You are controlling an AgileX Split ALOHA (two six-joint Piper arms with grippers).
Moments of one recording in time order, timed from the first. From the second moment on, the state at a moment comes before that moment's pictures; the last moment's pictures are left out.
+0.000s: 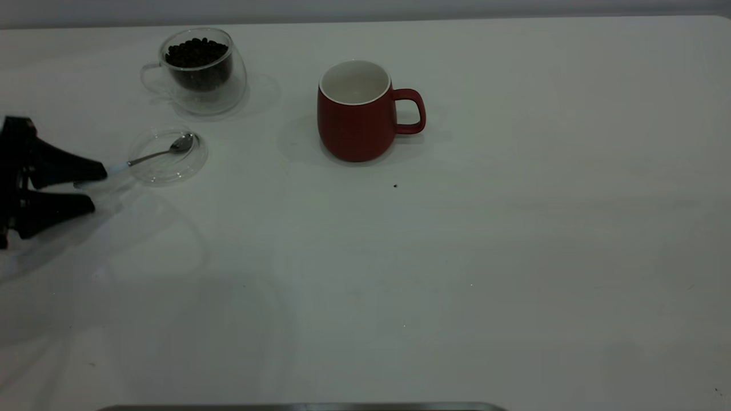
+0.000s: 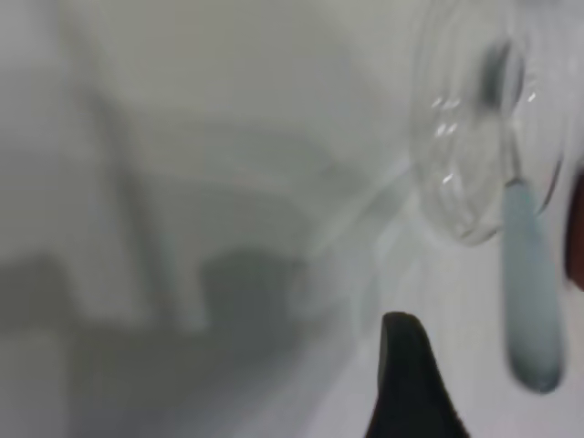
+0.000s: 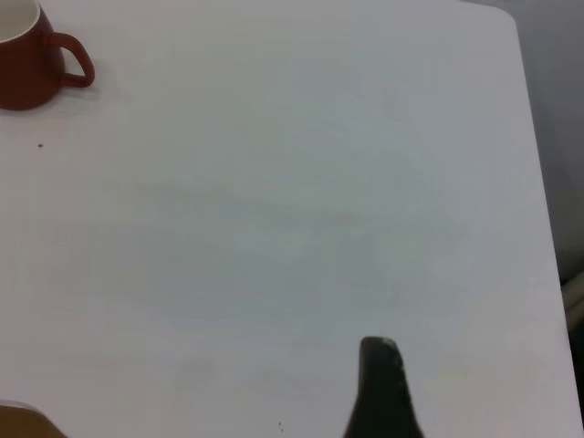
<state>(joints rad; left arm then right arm) 0.46 2.46 -0.86 -1.79 0.79 1.65 0.06 -0.02 -0.47 0.00 1.13 -0.09</state>
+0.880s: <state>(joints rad) 0.44 2.47 -0.94 -1.79 0.80 1.61 0.06 -0.02 -0.47 0.00 1.13 -0.09</state>
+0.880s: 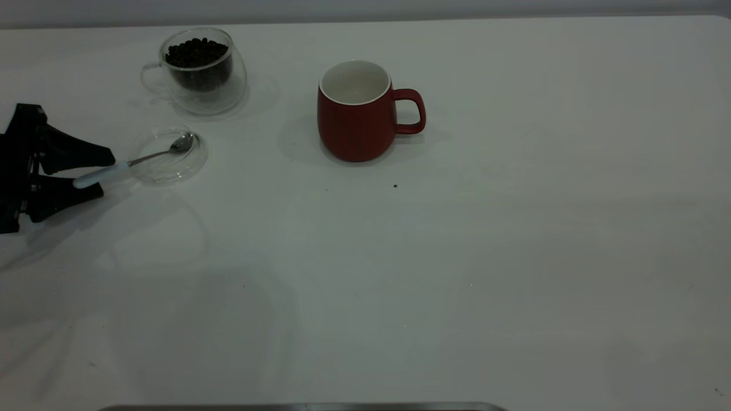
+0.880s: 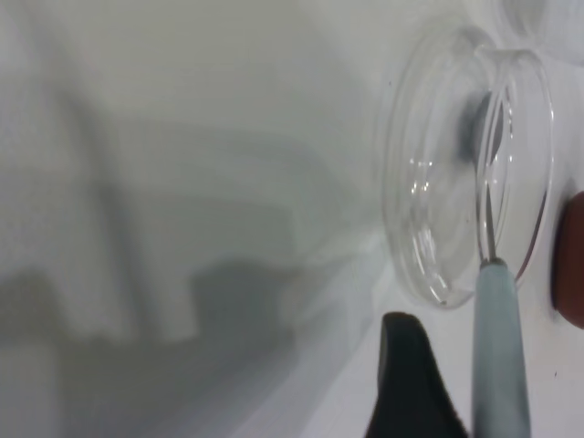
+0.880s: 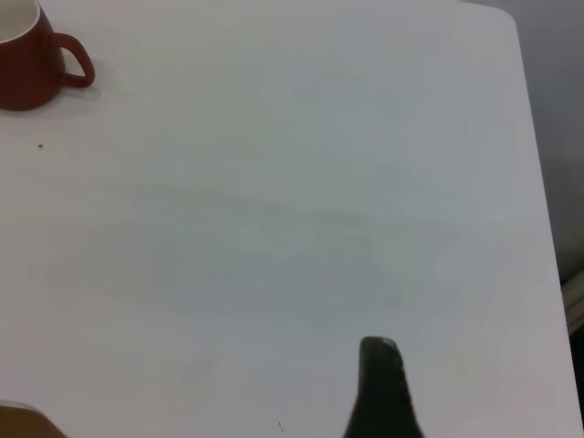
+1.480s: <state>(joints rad) 0.44 2.47 -0.94 -1.73 0.80 1.57 0.06 -0.02 -0.47 0.00 1.13 -0.09</state>
